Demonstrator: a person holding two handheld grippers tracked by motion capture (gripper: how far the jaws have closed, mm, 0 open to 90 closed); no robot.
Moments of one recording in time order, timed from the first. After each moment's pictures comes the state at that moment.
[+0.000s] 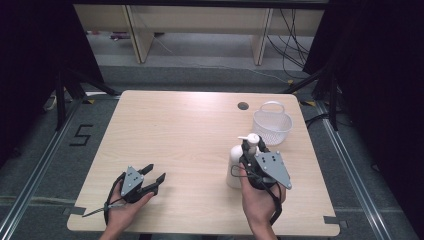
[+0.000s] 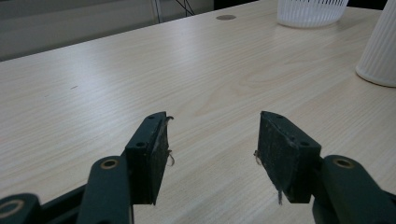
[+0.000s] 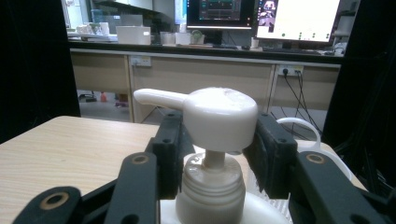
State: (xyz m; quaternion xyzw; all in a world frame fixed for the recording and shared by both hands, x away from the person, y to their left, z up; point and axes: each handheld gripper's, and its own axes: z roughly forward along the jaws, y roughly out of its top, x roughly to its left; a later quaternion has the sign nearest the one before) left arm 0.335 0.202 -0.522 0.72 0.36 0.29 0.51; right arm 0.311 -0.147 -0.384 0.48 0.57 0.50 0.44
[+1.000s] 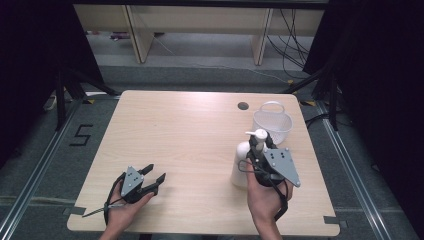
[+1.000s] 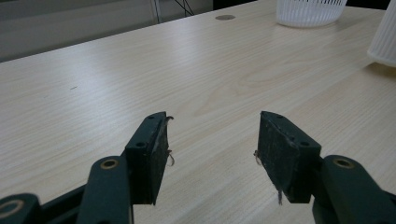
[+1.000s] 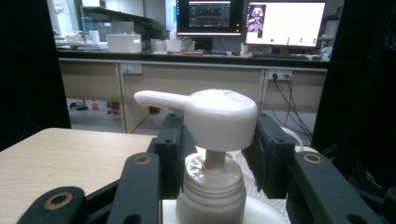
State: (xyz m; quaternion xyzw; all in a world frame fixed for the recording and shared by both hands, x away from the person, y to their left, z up) left arm 0.335 0.202 -0.522 0.72 0.36 0.30 0.51; right arm 0.313 -0.160 -0.370 0.49 0.54 0.50 0.46
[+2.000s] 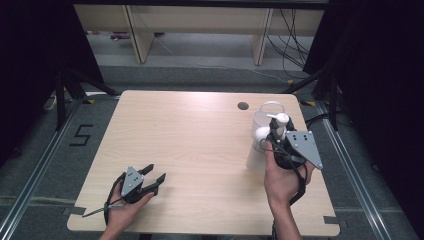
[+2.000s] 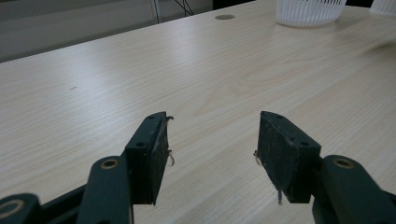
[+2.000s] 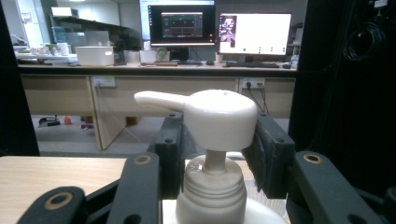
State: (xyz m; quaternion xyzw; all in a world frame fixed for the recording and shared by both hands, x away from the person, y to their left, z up) left arm 0.335 0.202 -0.522 0.73 0.36 0.30 0.51; right arm 0.339 -0.196 -0.342 0.51 0.51 0.50 0.48
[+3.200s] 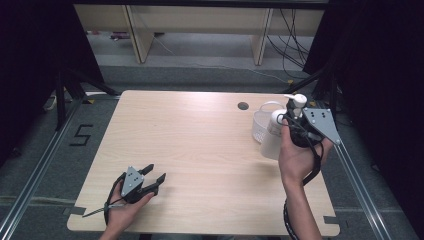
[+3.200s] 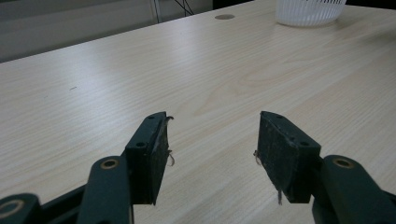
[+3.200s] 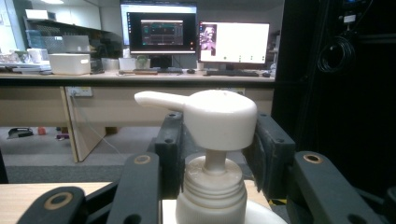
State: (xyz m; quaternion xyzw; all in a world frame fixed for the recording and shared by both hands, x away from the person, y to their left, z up) left arm 0.335 0.202 -0.522 0.73 0.36 0.30 0.51; right arm 0.372 -0.227 -0.311 0.52 0.49 0.48 0.51
